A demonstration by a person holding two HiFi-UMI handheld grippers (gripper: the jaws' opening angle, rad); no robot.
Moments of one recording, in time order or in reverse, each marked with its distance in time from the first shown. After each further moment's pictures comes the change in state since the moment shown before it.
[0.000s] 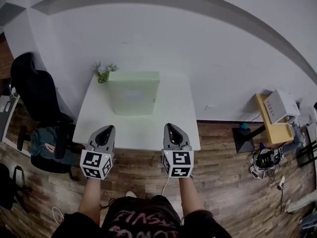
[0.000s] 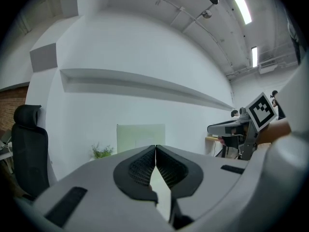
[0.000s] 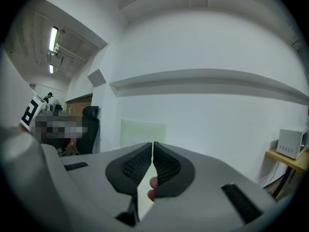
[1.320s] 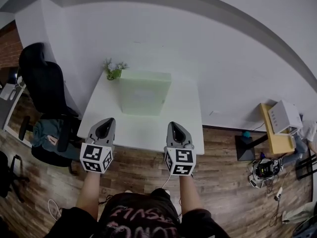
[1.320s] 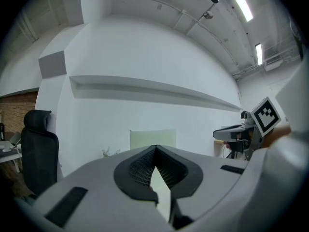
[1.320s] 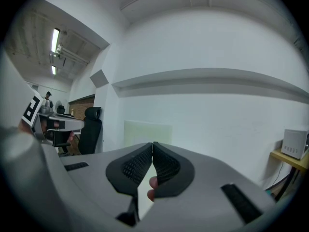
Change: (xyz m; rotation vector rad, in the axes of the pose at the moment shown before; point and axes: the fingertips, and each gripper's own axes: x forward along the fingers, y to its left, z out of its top) left arm -0.013 0.036 0.015 -0.003 -0.043 0.084; right arm 0.017 0.019 0.003 -0.001 -0.007 0.027
